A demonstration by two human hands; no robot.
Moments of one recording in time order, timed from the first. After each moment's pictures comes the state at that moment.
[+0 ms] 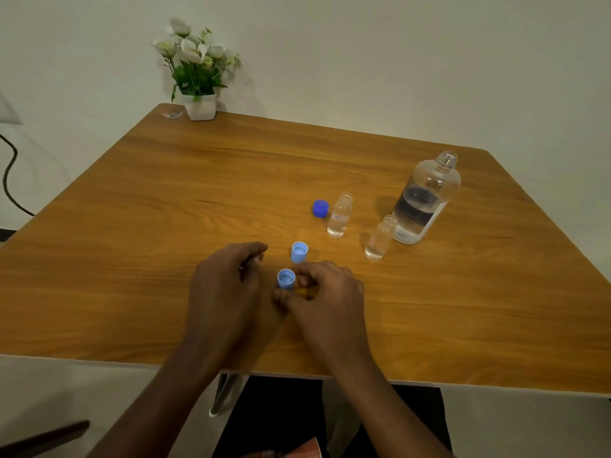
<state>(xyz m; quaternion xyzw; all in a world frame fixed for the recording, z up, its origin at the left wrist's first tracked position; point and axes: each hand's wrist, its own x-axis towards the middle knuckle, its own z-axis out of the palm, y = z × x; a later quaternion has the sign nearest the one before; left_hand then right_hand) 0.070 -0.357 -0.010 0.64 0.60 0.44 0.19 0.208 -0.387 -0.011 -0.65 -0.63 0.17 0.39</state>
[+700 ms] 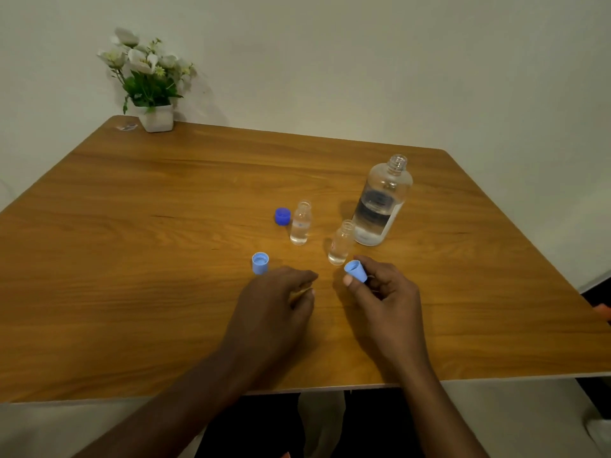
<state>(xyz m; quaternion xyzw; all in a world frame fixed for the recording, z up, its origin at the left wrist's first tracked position) 0.147 -0.366 -0.001 0.77 0.47 0.35 0.26 0.311 -0.402 -0.003 -0.64 -0.48 0.25 0.54</state>
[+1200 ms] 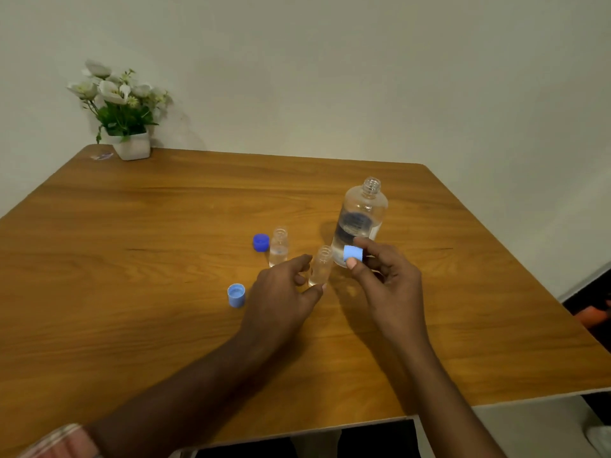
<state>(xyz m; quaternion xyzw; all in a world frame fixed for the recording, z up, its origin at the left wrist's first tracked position) 0.197 -0.317 0.005 0.74 0.48 0.37 0.31 0.346 -0.364 0.021 -0.58 -0.52 0.19 0.59</state>
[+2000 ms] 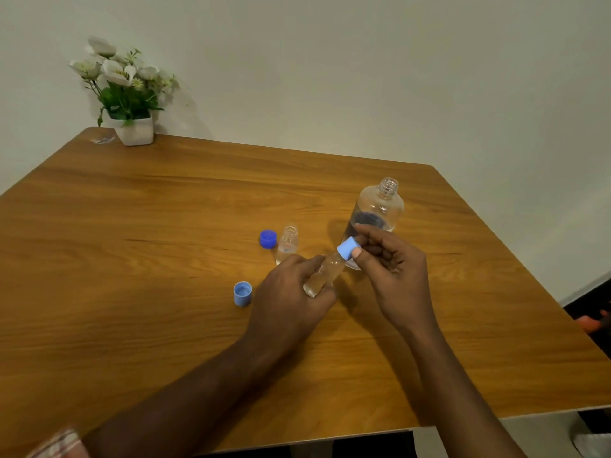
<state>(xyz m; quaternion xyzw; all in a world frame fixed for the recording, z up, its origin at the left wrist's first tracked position) 0.196 -0.316 -0.002 0.73 0.44 0.41 0.31 0.350 -0.337 0.026 -0.55 -0.57 0.20 0.58</state>
